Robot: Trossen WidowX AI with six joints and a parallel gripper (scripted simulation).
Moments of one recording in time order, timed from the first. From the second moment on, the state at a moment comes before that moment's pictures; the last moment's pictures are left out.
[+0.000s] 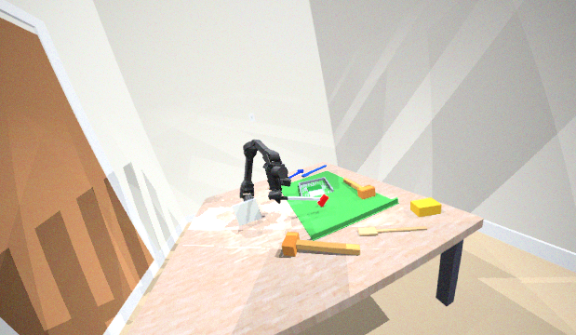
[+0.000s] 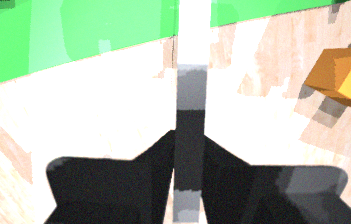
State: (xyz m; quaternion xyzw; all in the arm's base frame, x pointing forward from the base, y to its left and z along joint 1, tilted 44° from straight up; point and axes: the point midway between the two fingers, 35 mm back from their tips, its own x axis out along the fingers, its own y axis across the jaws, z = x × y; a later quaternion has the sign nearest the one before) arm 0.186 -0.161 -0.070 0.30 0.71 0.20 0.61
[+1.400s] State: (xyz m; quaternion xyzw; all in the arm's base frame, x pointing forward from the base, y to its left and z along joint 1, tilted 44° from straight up) arm 0.182 -0.145 -0.102 0.30 0.71 0.20 0.61
